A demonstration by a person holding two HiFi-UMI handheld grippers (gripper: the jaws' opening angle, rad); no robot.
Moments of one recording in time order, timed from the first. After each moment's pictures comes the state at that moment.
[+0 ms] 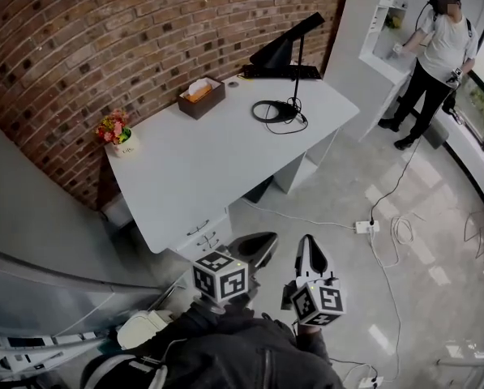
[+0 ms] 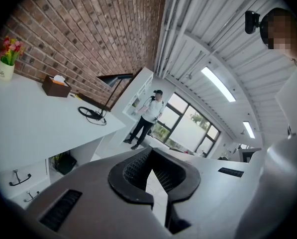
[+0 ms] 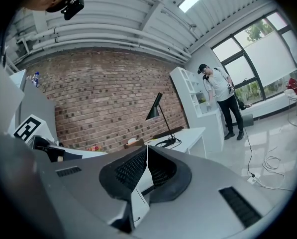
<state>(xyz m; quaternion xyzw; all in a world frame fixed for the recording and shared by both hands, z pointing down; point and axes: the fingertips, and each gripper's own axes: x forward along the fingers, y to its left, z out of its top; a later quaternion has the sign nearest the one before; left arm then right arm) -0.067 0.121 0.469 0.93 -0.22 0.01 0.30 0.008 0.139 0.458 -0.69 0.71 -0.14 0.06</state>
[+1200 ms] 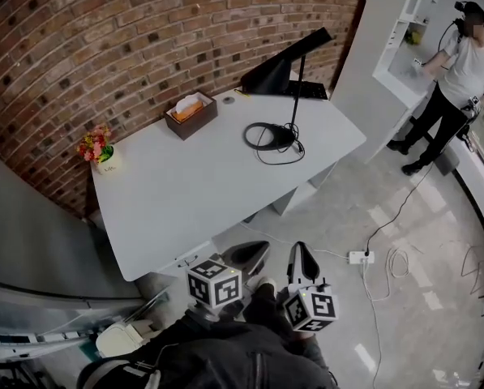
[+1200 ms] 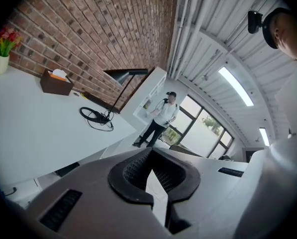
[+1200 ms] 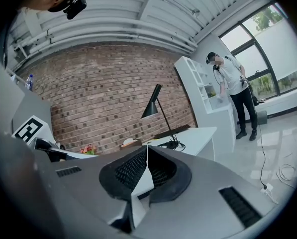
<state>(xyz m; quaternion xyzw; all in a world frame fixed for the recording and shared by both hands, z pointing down) 0.012 -0.013 0.487 0.90 -0.28 0.01 0.33 0.087 -0.005 0.467 -0.64 0.75 -0.15 0.04</state>
